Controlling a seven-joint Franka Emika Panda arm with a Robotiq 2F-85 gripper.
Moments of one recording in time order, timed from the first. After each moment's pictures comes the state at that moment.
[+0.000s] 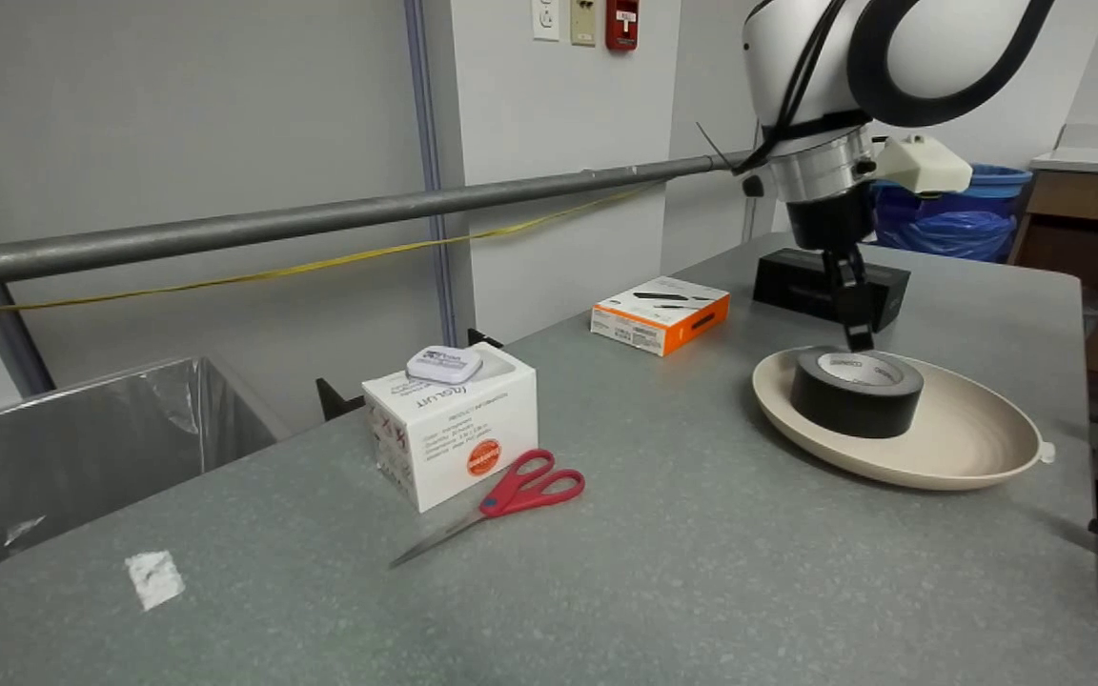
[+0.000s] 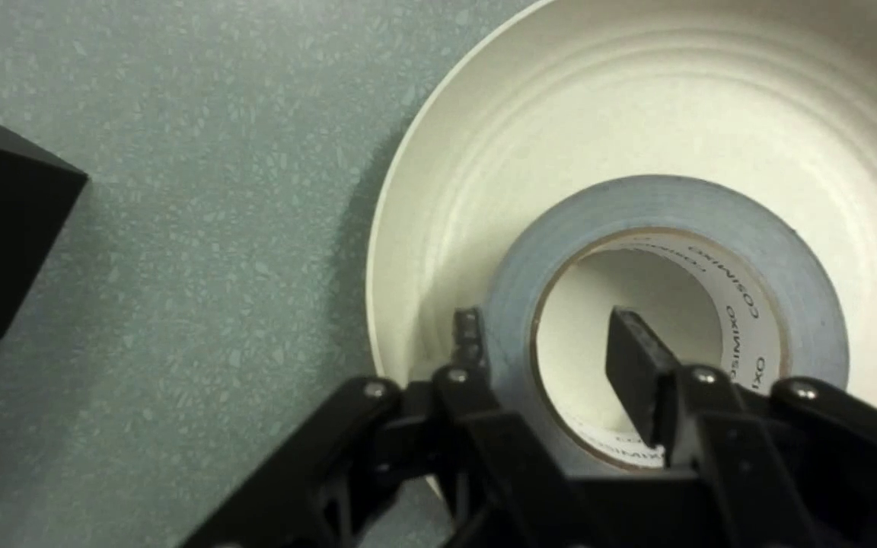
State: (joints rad) arm 0.03 0.32 -0.02 -2.29 -0.33 2.26 -0.10
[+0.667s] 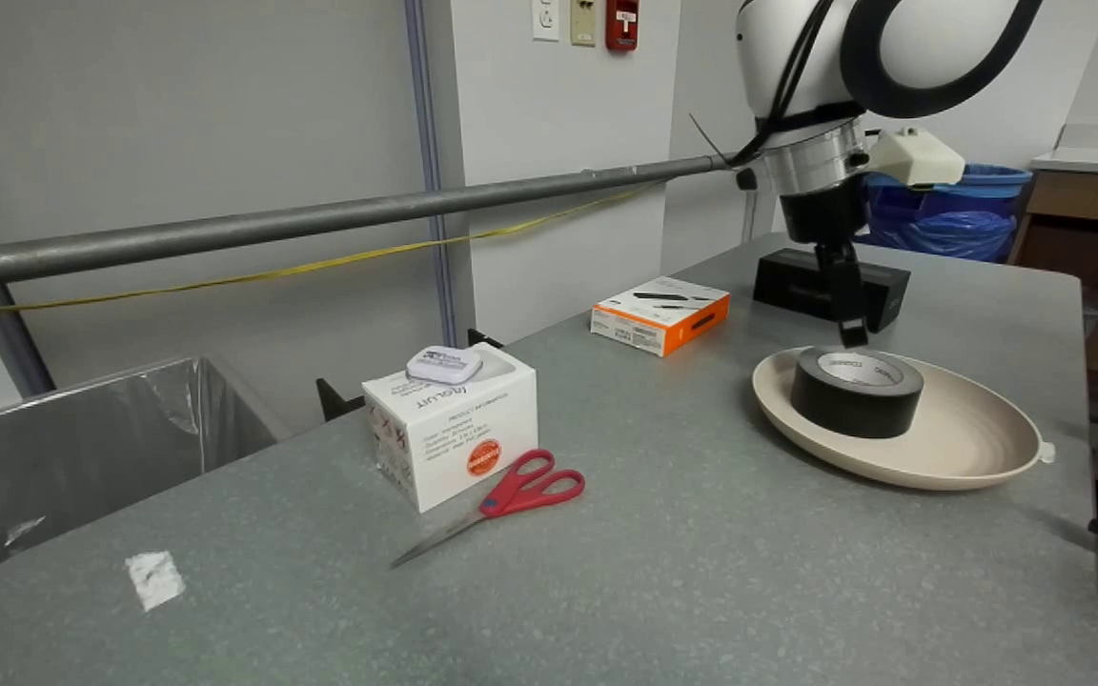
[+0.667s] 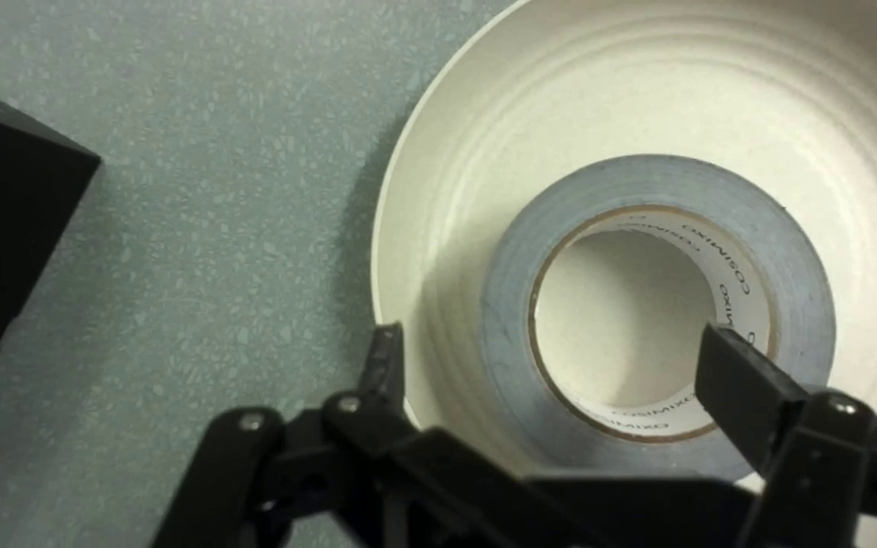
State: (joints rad) arm 0.04 0.32 -0.02 -2.27 -0.33 2.24 -0.10
